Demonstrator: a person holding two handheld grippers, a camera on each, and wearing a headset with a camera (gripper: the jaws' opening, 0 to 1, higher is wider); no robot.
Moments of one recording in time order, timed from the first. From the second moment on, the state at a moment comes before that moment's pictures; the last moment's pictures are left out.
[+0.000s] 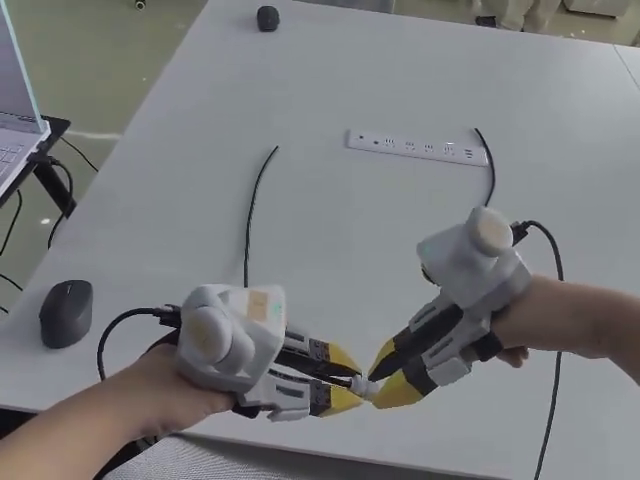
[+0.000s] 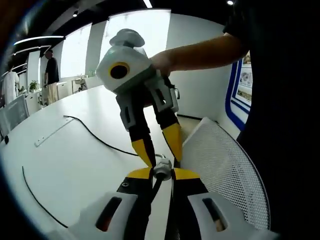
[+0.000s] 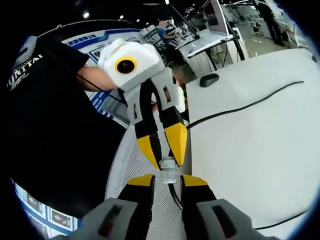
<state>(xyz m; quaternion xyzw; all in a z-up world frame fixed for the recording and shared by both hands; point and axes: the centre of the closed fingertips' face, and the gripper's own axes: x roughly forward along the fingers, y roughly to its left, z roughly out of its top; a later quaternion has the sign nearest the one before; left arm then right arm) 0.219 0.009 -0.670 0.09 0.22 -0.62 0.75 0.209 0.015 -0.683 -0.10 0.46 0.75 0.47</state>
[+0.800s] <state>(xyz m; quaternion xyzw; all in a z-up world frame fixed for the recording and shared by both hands) 0.222 0.008 -0.674 0.08 0.23 -0.61 0.75 0.209 0.019 -0.688 -0.15 0.42 0.75 0.49</state>
